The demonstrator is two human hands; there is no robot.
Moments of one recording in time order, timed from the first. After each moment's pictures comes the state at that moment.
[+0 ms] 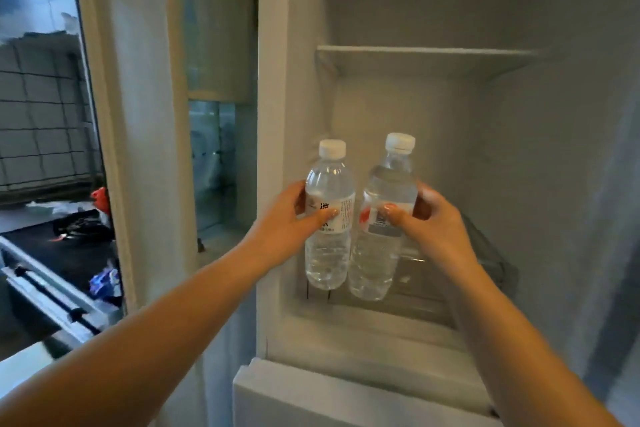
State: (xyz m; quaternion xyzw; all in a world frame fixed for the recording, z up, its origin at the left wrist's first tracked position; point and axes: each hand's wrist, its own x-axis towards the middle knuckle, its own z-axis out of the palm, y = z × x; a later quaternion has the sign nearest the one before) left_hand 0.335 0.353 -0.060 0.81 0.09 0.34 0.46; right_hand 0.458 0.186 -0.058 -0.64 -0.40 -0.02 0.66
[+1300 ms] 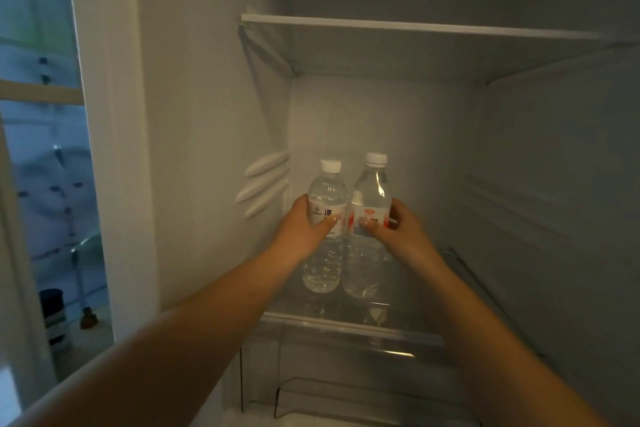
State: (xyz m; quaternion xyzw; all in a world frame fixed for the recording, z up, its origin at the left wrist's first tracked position) left_hand 0.597 0.442 -0.070 0.81 0.12 0.33 0.47; right_hand 0.686 0.290 -0.066 -0.72 -0.36 -0.02 0.60
